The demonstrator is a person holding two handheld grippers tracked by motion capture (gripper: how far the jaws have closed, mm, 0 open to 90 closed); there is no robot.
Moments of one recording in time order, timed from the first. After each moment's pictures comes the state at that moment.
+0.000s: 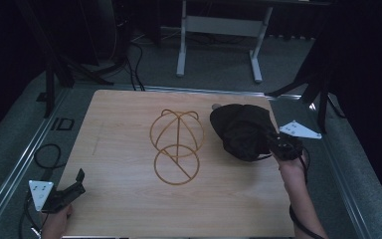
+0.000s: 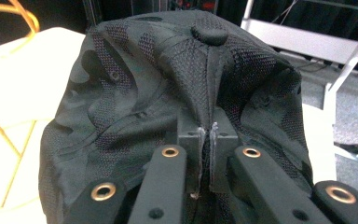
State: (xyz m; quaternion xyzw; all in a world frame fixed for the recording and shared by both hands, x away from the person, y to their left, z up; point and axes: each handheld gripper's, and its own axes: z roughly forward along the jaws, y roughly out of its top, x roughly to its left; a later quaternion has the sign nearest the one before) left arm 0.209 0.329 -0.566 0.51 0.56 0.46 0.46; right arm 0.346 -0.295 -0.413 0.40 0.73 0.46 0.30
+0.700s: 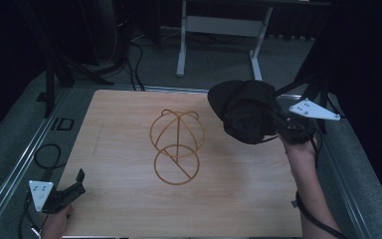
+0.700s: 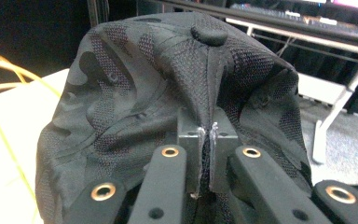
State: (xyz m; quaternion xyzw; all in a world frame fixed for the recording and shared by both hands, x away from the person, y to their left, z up) left arm 0.208 0.328 -0.566 0.51 0.56 0.46 0.47; right arm 0.341 -0.280 -0.331 0.37 0.72 0.49 0.33
